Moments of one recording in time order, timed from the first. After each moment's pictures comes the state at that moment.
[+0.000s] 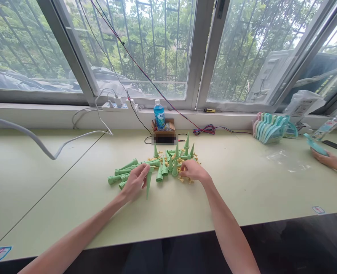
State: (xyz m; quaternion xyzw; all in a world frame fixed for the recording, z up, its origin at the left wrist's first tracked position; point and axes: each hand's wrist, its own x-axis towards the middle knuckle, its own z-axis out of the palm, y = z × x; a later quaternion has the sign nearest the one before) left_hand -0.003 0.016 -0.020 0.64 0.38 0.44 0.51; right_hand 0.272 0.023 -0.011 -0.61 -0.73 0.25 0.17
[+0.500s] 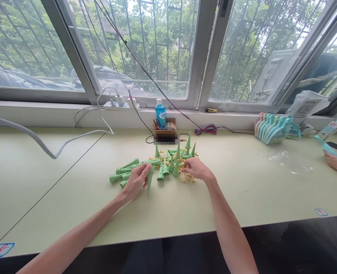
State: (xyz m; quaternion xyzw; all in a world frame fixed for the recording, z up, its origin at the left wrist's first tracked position) left_hand -0.002 0.013 -0.017 0.64 0.39 0.44 0.50; right_hand 0.278 0.016 0.003 -0.60 -0.73 0.24 0.21
